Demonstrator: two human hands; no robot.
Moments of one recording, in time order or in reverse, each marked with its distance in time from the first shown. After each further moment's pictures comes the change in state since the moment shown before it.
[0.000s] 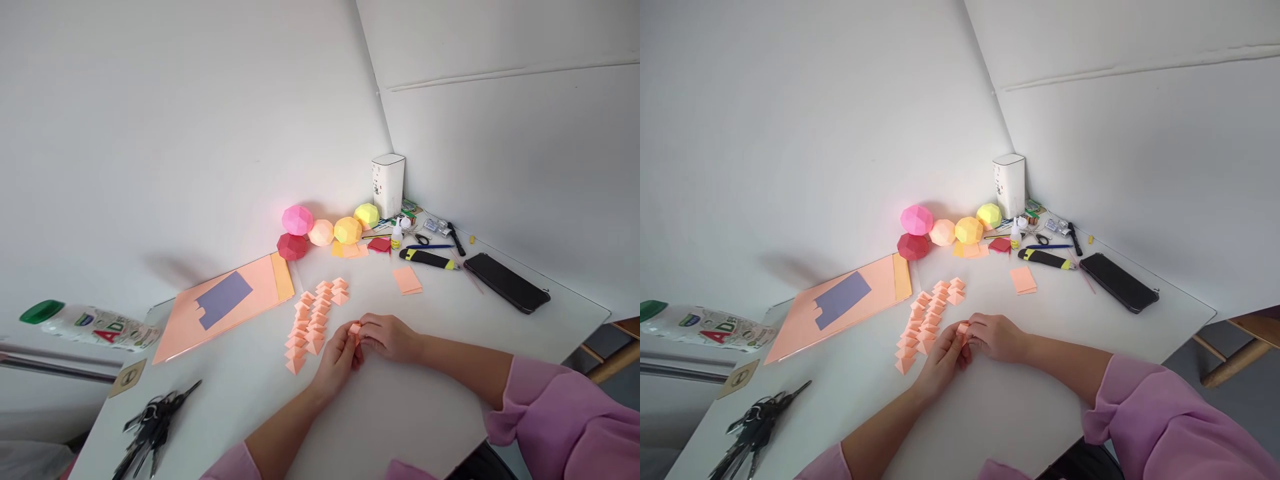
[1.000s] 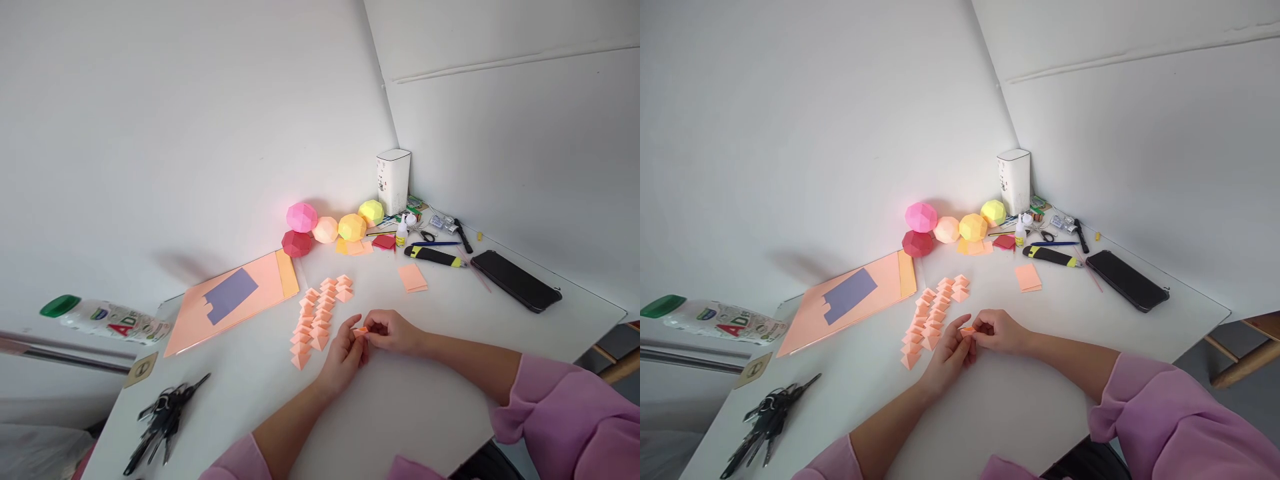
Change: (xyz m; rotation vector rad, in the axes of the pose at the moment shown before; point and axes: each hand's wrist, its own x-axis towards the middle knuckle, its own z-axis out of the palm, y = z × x) left_hand 0.000 -0.012 -0.002 0.023 -0.039 0.038; right_hand 0.002 -0.004 0.001 0.717 -0.060 0.579
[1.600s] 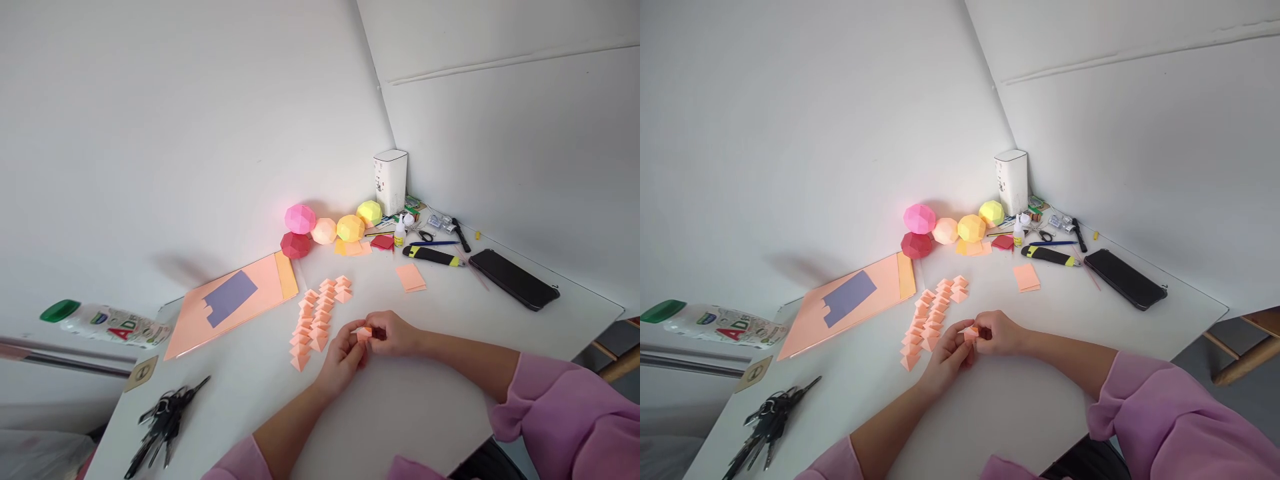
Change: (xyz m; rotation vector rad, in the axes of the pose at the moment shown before) left_hand 0.000 0.003 -0.001 -0.051 -0.025 -0.025; right_hand 0.003 -0.001 -0.001 -0.155 -0.020 -0.048
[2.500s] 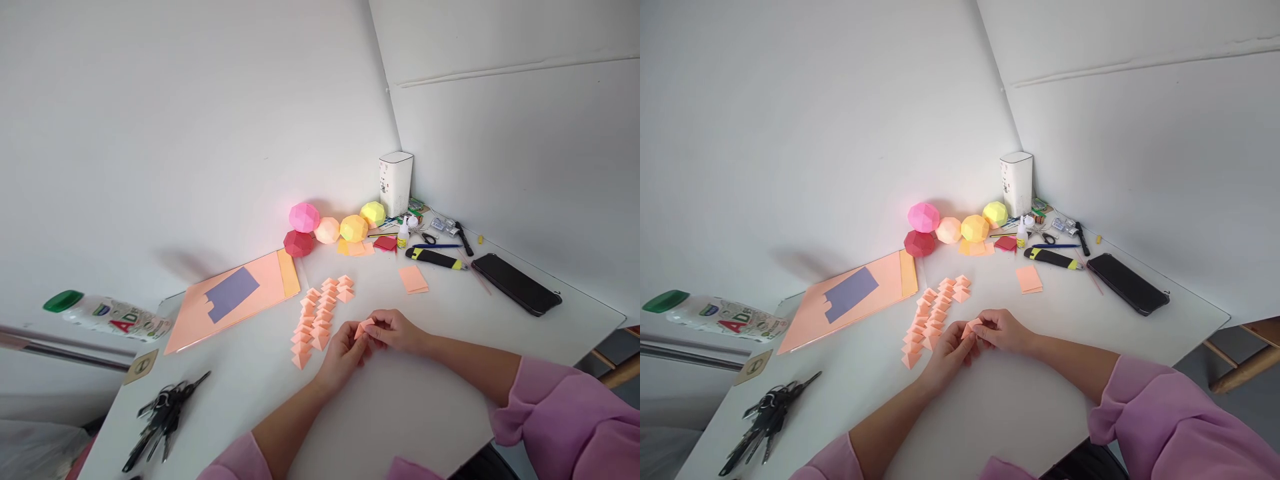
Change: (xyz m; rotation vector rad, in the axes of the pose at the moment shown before) left_hand 0.004 0.009 0.004 0.002 0.031 -0.011; right_hand -0.004 -0.003 -0.004 0.281 0.000 0.098
